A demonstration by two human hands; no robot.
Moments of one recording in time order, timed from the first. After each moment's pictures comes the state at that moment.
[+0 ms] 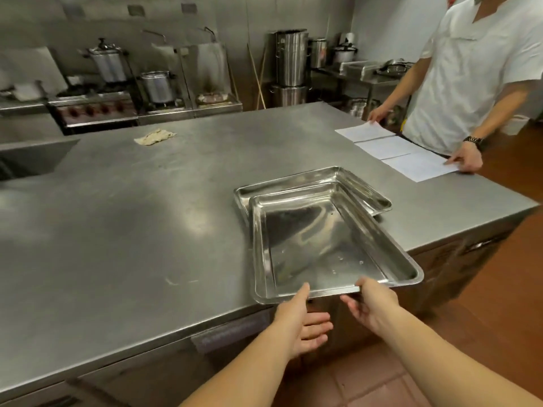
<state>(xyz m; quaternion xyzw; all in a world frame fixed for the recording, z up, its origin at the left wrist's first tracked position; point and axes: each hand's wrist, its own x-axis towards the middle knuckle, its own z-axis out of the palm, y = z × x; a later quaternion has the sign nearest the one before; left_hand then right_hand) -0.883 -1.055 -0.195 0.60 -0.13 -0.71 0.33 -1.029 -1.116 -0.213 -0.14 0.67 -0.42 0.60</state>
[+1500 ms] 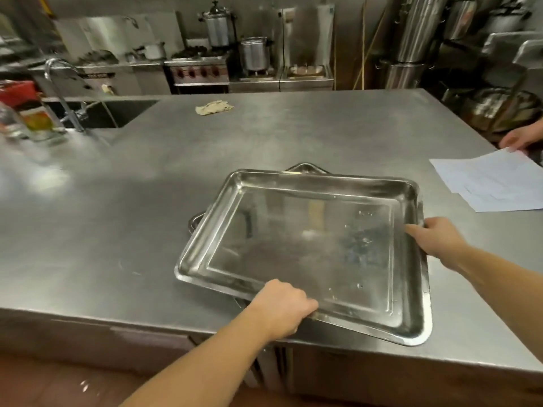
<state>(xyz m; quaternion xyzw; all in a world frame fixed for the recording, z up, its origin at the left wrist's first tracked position) -1.000 -1.275 -0.195 0.63 -0.77 -0.02 -0.12 -1.204 -1.527 -0.177 -0.66 0.62 -0.20 0.37</state>
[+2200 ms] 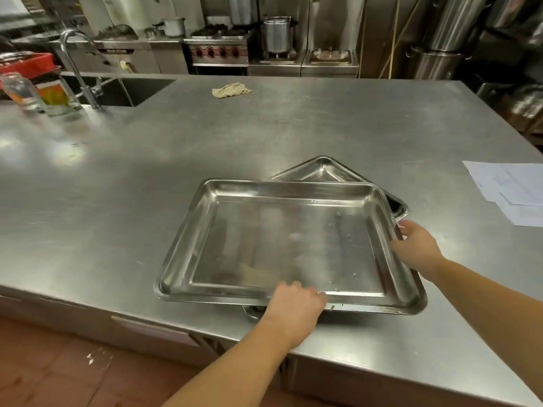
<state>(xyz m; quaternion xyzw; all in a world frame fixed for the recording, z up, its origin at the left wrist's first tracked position) -0.998 -1.301 -0.227 0.74 -0.67 -0.04 -0.05 -1.133 -1.539 -0.228 -0.74 0.55 -0.18 0.35</state>
